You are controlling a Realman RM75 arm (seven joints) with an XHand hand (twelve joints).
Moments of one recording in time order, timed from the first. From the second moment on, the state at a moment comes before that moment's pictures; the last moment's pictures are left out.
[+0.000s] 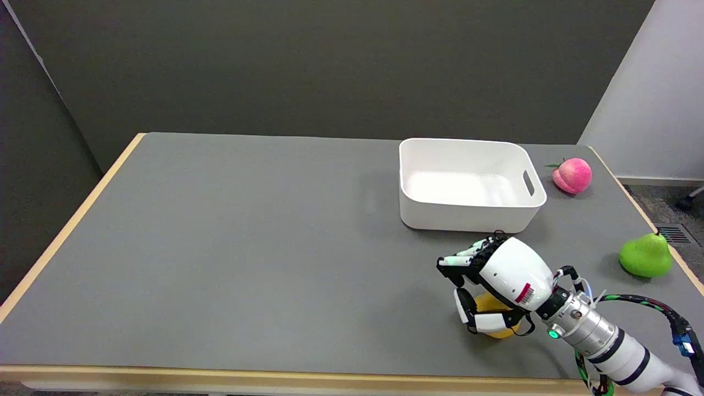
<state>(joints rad) -0.48 -0.78 -1.86 1.31 0.35 1.14 0.36</state>
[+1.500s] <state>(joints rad) -0.63 -0.80 -1.86 1.24 0.55 1.24 0.40</state>
